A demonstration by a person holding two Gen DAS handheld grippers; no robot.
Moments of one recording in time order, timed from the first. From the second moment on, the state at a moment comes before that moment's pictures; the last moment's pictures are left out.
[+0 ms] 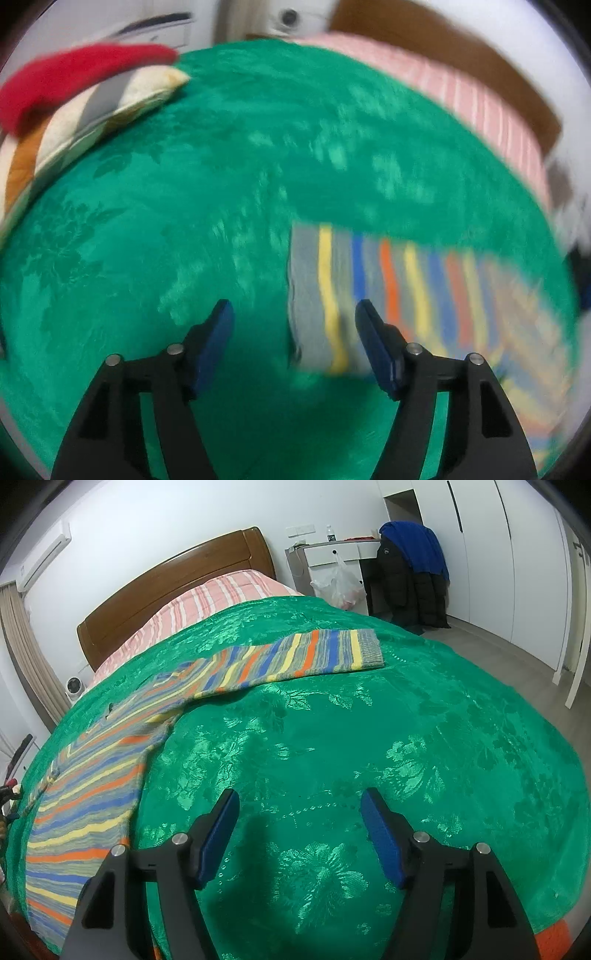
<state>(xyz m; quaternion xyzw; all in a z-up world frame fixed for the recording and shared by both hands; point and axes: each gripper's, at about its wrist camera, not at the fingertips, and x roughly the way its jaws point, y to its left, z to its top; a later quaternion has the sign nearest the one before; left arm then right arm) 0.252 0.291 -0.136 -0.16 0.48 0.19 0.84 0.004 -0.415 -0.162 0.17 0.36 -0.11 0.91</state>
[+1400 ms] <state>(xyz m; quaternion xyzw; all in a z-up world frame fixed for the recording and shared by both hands) 0.102 0.164 -0.162 -0.05 0.41 0.11 0.90 0.027 -0.386 -0.183 0.05 0.38 -0.13 0.92</state>
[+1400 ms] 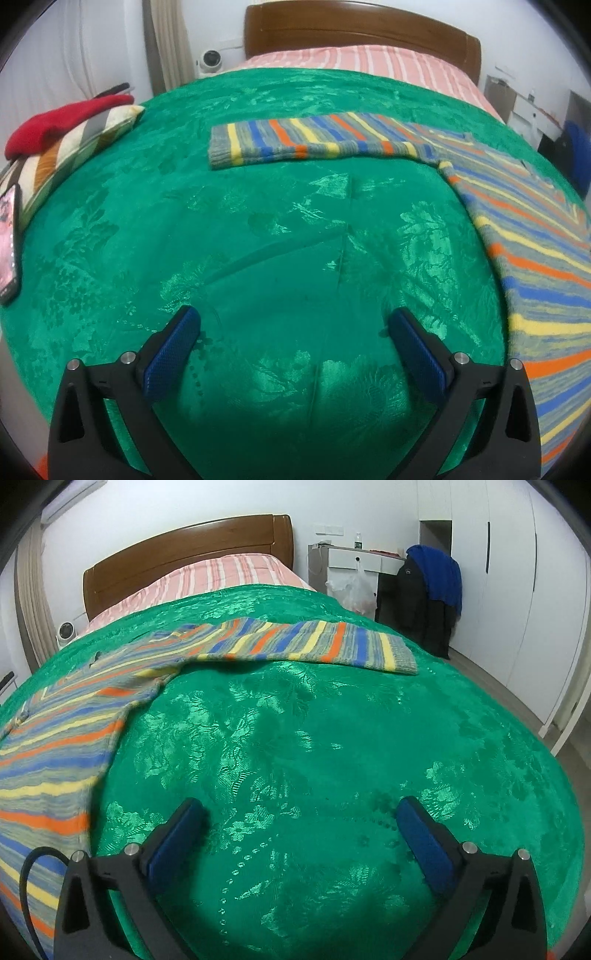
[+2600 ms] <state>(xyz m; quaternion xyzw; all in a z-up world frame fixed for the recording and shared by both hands) 0.101 0.159 -0.163 -0.04 0.41 0.12 0.90 0.026 -0.381 -0.183 0.04 0.37 -0.13 0.92</state>
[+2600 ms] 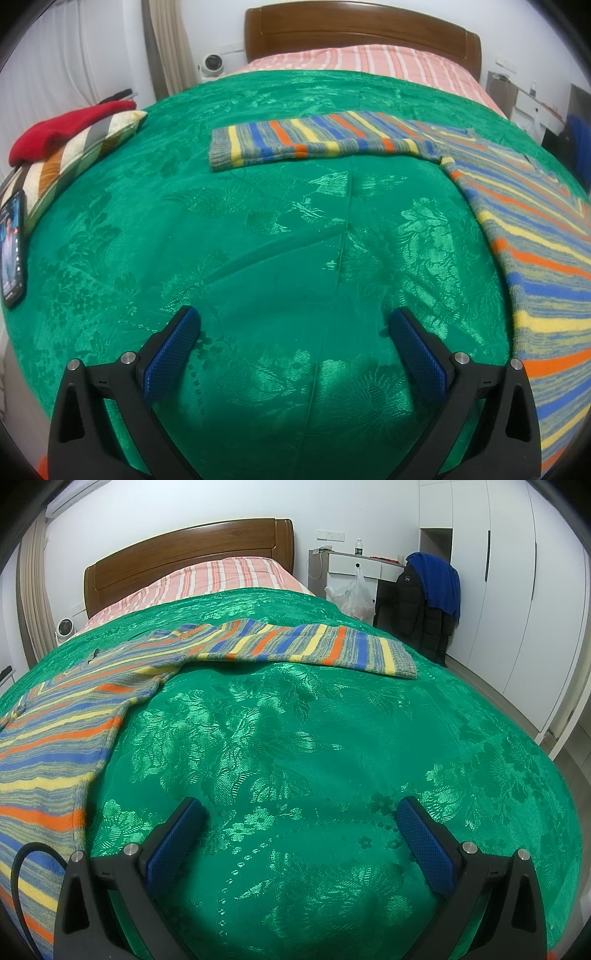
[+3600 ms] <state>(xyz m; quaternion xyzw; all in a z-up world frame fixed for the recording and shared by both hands) 0.101 0.156 -0.164 -0.03 0.40 0.13 0.91 0.108 -0.607 -0.132 0.41 0.36 -0.05 0.84</state>
